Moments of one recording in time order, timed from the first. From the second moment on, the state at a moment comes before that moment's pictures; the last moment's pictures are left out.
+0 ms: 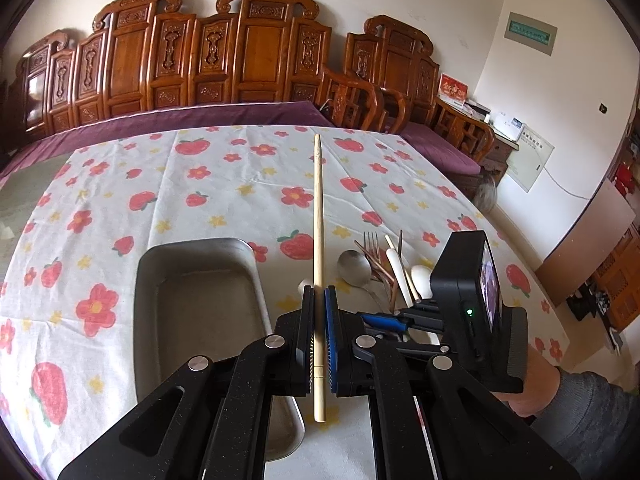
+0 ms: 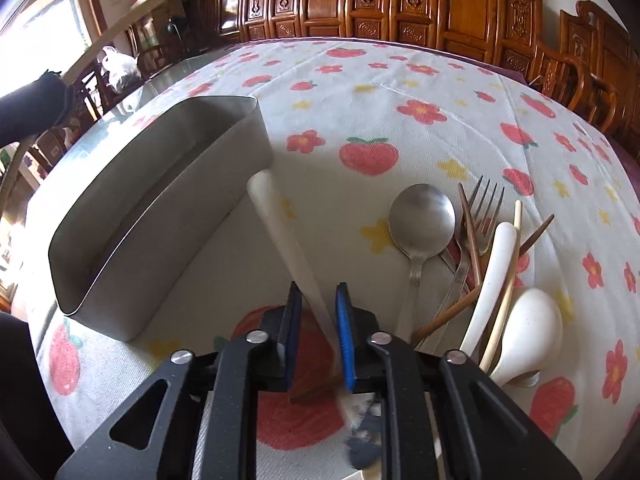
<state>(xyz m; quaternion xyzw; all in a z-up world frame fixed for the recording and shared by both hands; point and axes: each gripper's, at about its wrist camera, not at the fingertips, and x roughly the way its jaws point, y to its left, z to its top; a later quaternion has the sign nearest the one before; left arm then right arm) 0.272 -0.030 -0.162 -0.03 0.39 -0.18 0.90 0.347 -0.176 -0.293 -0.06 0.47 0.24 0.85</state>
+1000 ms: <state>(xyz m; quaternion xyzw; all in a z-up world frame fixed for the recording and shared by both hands) 0.270 0.023 -0.212 0.00 0.46 -0.13 0.88 0.328 -0.166 -0.201 0.00 0.39 0.25 0.88</state>
